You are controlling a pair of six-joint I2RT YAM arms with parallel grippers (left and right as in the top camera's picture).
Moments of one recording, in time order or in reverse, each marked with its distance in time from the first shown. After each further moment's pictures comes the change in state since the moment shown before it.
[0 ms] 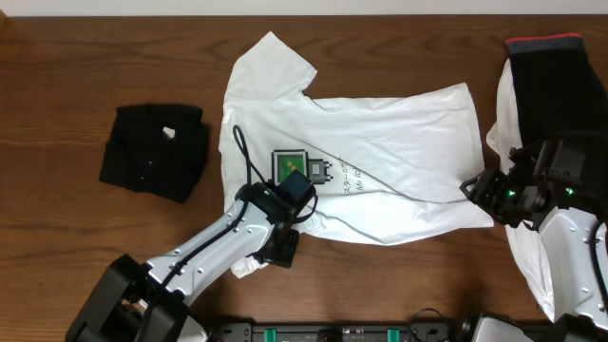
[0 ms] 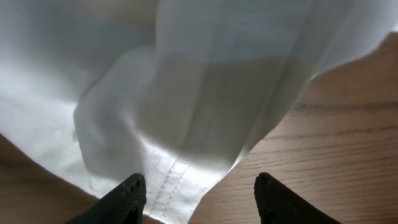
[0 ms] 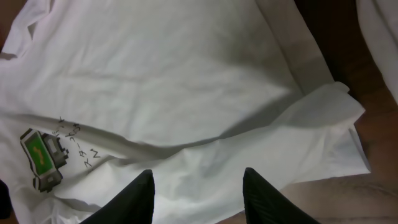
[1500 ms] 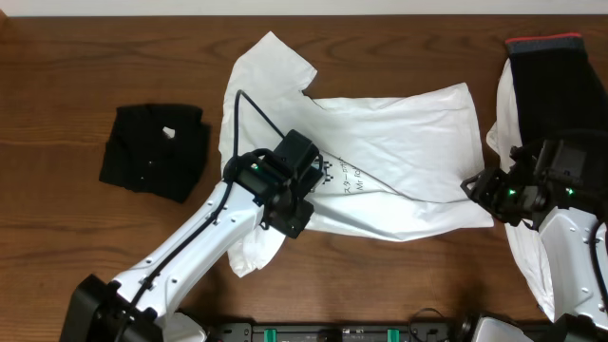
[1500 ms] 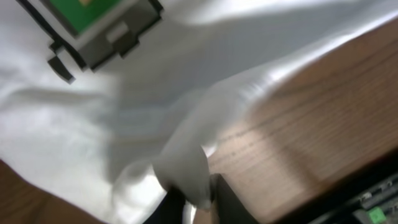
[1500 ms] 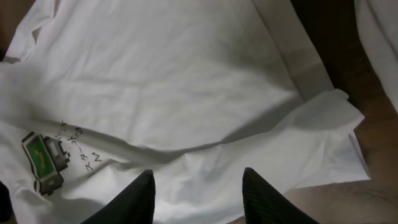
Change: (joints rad) left arm 0.052 -0.035 0.266 -0.066 0.093 0.405; right arm 0.000 0.000 0.000 0.013 0.000 0.003
